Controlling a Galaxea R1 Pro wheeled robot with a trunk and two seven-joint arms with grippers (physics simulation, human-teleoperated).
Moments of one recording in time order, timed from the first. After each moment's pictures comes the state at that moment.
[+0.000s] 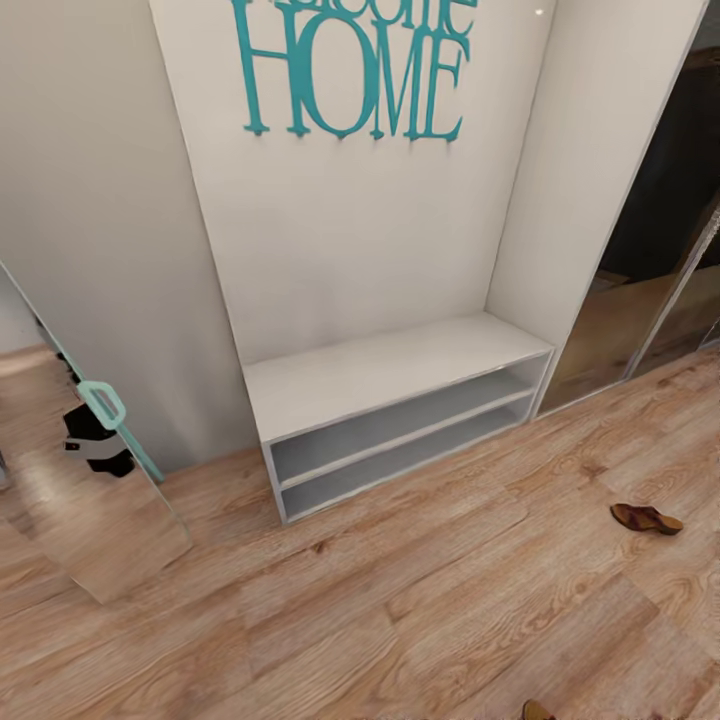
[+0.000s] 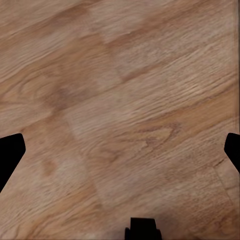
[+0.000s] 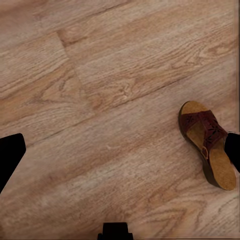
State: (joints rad) left arm -0.18 0.06 0.01 -0.22 0.01 -0.42 0.01; right arm -0.08 -0.03 -0.01 -0.39 0.00 -0.40 0.00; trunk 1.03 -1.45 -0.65
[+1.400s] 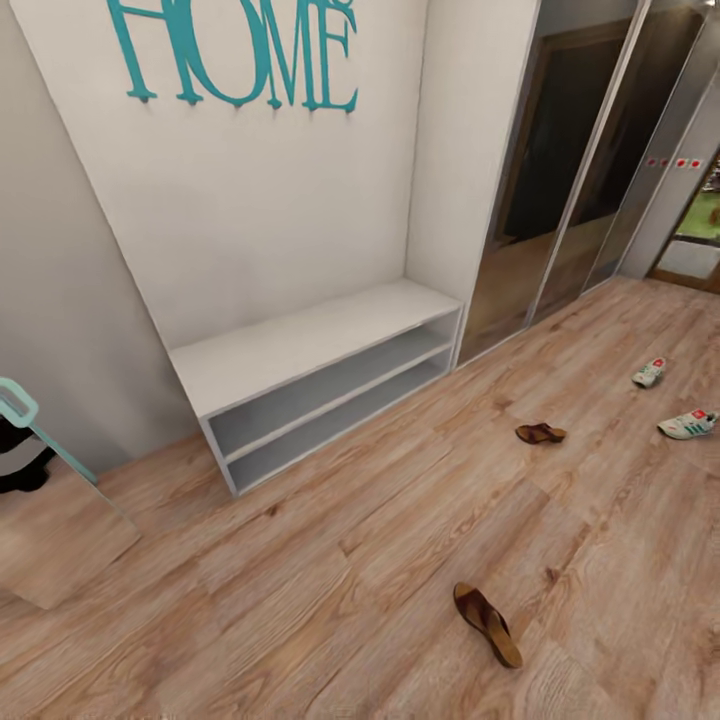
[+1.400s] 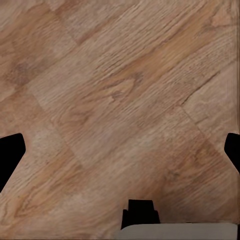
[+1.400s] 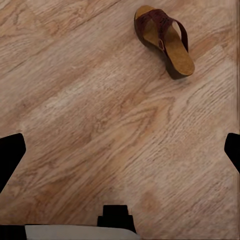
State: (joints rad) left arm -0.18 0.06 0.01 -0.22 0.01 -0.42 0.01; right arm -0.08 -0.03 -0.01 -0.40 0.00 -0.40 0.00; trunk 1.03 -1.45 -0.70
